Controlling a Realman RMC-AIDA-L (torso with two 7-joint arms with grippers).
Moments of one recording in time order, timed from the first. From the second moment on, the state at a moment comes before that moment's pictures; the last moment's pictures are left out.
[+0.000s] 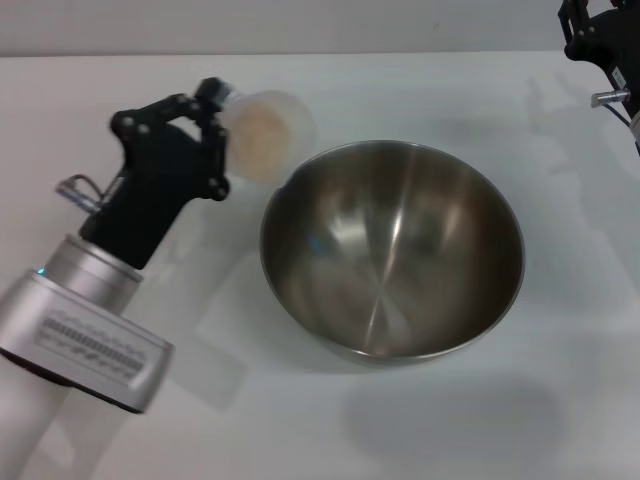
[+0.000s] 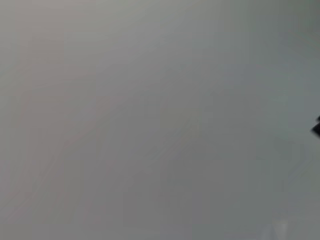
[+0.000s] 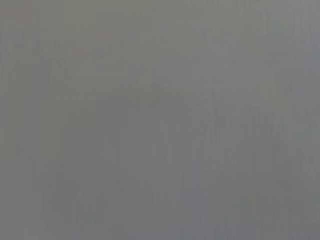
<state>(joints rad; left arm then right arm) -0.45 -2.08 -0.33 -0.34 2.16 1.47 0.80 0.61 2.06 -2.00 -0.12 0.61 -1.08 0.18</state>
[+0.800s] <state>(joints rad) -0.48 -2.08 -0.32 -0.39 2.37 1.40 1.57 0.61 2.06 -2.00 -0.12 0.61 -1.08 0.18</state>
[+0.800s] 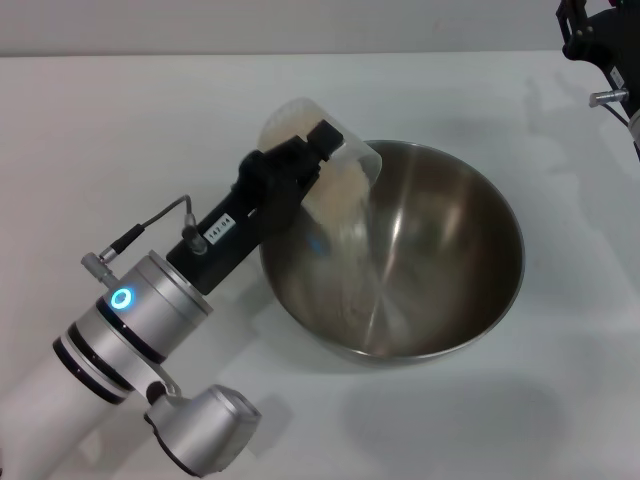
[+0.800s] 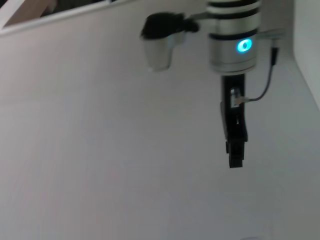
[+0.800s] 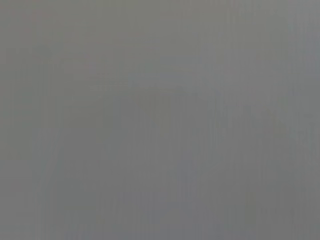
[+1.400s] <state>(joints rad) -0.48 -2.08 -0.29 -0.39 2.41 1.39 1.97 0.61 2.07 -2.00 -0.12 0.61 -1.09 0.18</state>
